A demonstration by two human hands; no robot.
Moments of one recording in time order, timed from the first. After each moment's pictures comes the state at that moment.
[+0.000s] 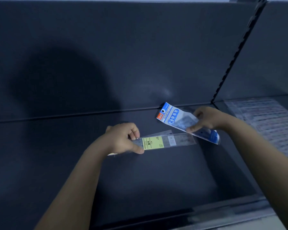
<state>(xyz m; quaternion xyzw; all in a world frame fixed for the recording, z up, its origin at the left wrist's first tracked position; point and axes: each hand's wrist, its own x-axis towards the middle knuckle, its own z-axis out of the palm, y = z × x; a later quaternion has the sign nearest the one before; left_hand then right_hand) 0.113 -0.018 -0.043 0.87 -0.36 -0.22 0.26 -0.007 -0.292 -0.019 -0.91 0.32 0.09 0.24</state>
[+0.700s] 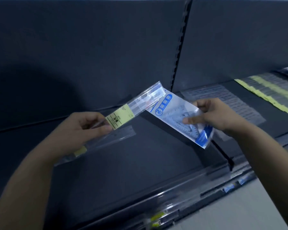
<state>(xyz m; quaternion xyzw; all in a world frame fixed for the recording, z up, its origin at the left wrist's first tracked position) 0.077 -0.029 0.001 0.71 -0.46 -0.24 0.49 -0.135 -0.300 0.011 -0.80 0.29 -0.13 0.51</state>
